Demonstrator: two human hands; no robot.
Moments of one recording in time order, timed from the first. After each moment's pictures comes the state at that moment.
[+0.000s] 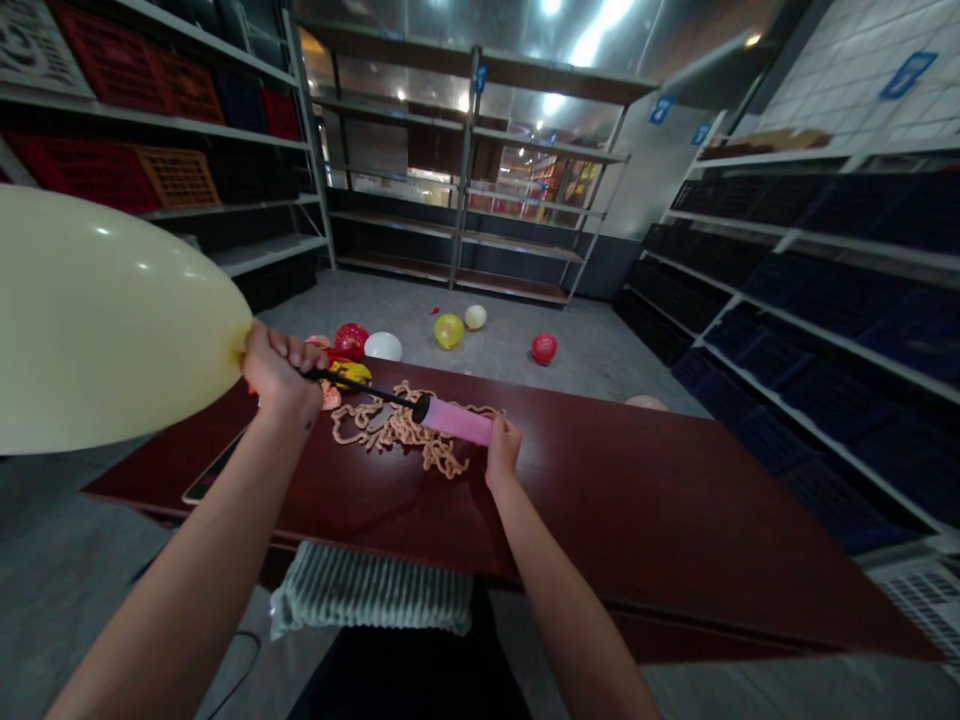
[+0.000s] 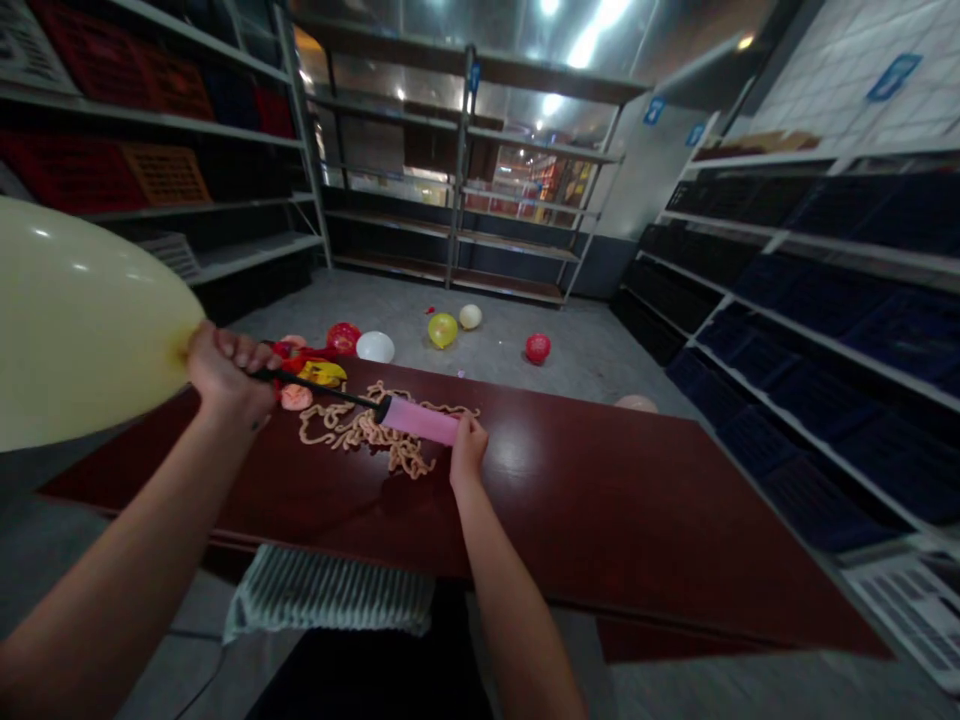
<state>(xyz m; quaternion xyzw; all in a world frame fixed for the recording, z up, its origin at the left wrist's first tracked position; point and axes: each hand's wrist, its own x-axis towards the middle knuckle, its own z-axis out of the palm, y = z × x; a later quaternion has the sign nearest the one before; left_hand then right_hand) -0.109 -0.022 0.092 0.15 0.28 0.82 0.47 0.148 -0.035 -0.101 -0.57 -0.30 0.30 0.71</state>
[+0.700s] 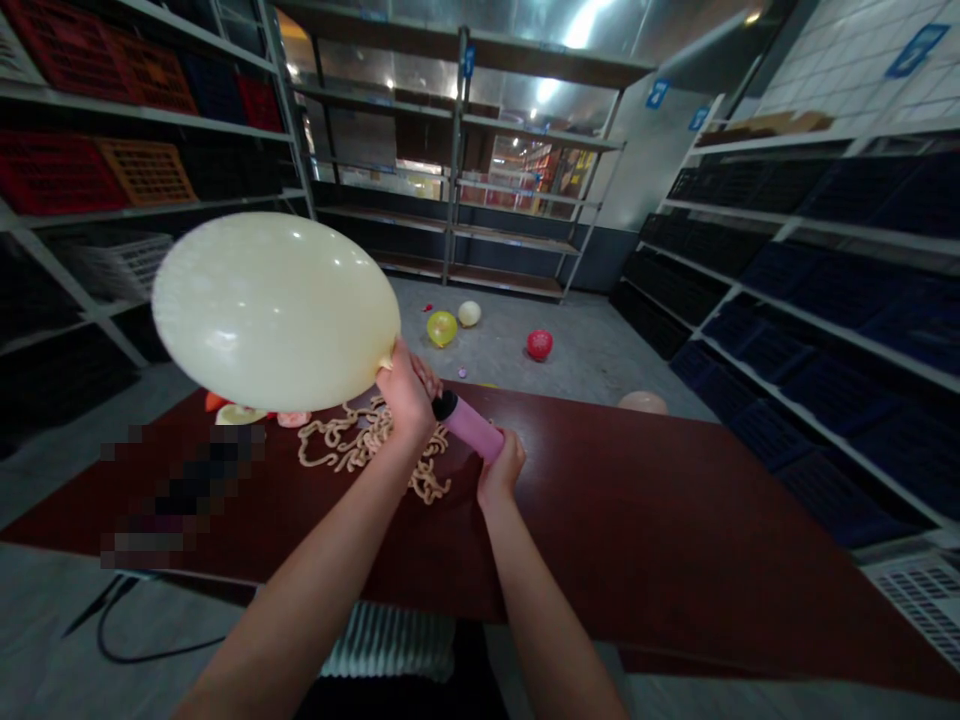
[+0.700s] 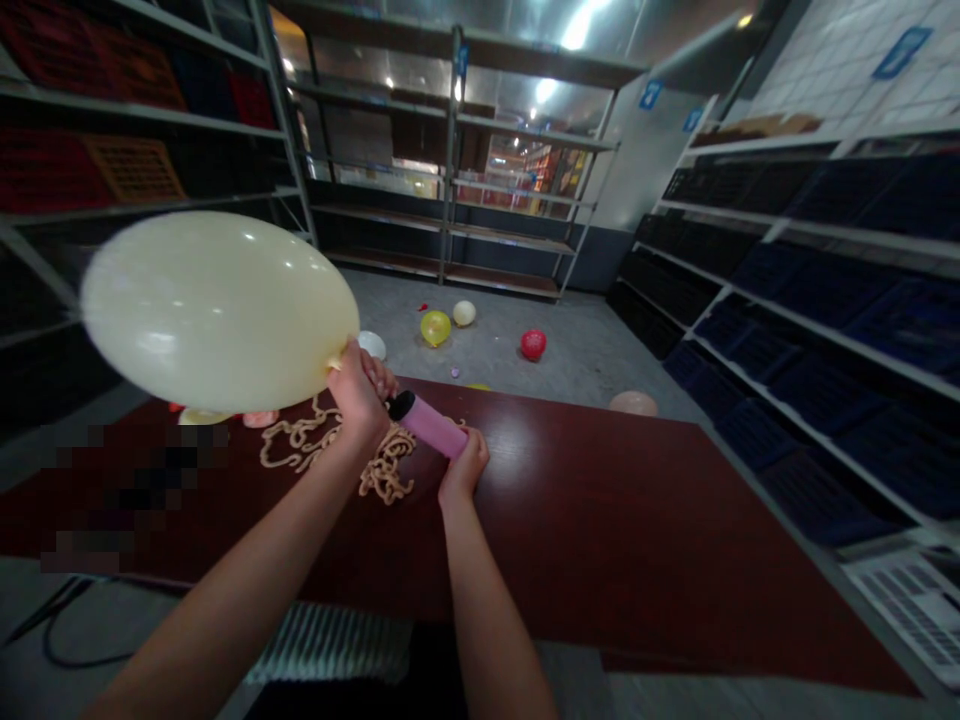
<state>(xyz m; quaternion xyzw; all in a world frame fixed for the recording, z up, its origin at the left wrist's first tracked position) 0.057 0.006 0.039 0.27 0.23 0.79 0.50 0.158 -0.029 -0.108 -0.53 -0.16 0.30 0.78</state>
